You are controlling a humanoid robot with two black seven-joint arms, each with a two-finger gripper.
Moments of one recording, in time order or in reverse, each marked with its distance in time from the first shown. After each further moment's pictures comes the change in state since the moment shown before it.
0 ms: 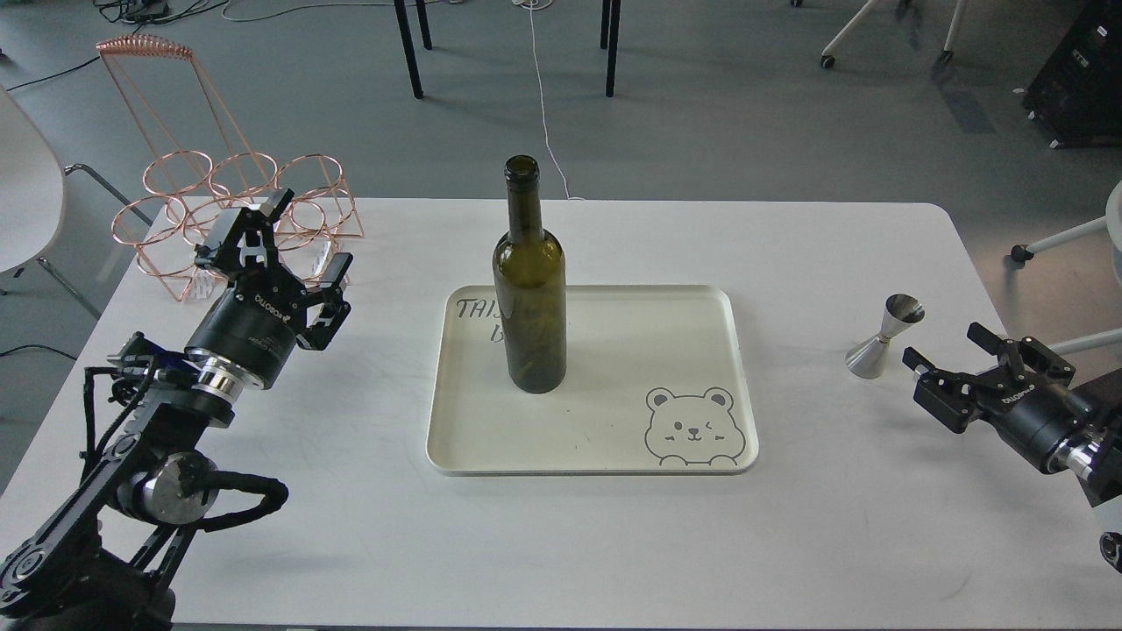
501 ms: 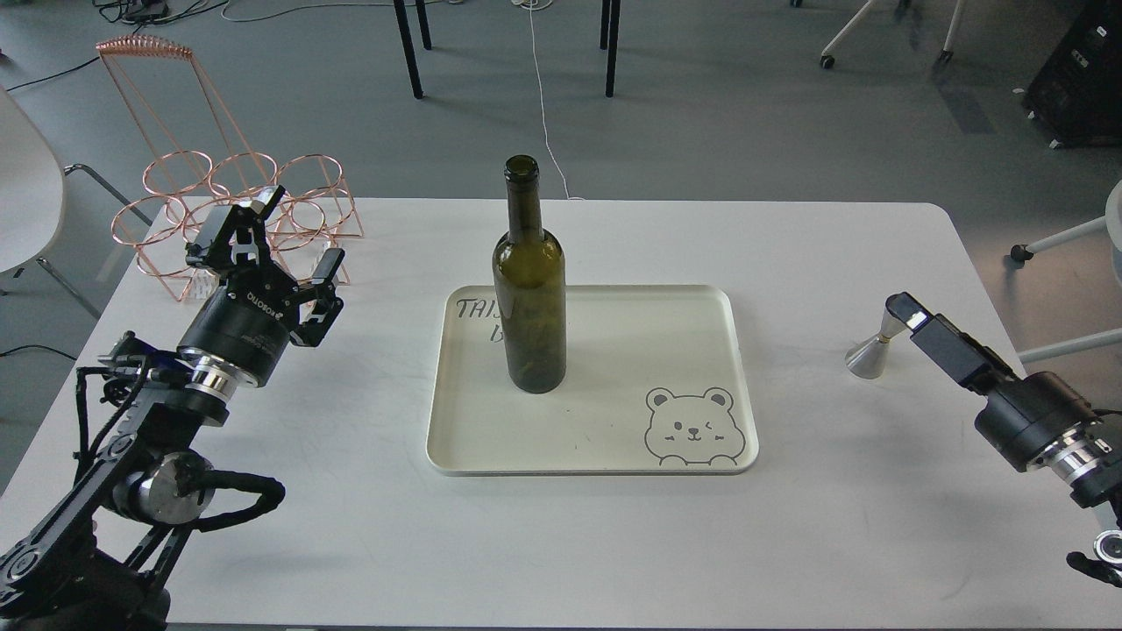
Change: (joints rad) left arm 0.000 0.026 -0.002 -0.005 0.001 0.033 -0.051; right arm 0.062 -0.244 -0.213 0.666 0.944 0.036 0.000
